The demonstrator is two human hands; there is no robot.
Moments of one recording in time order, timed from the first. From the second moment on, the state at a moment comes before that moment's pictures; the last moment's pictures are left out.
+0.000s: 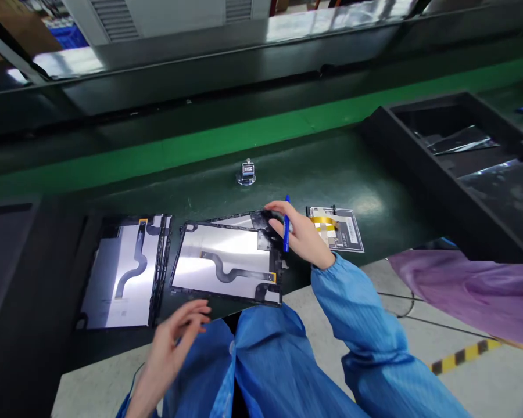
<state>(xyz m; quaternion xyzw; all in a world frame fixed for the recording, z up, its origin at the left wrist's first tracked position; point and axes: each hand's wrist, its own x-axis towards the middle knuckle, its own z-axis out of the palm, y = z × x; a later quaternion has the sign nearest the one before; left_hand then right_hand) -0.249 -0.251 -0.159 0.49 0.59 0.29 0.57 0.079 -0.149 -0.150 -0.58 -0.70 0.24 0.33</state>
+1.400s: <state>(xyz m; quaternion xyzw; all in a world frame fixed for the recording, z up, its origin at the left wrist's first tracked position) -0.207 -0.140 -0.163 0.82 0.52 0.15 0.17 0.175 -0.184 -0.141 -0.69 -0.62 0.20 0.31</state>
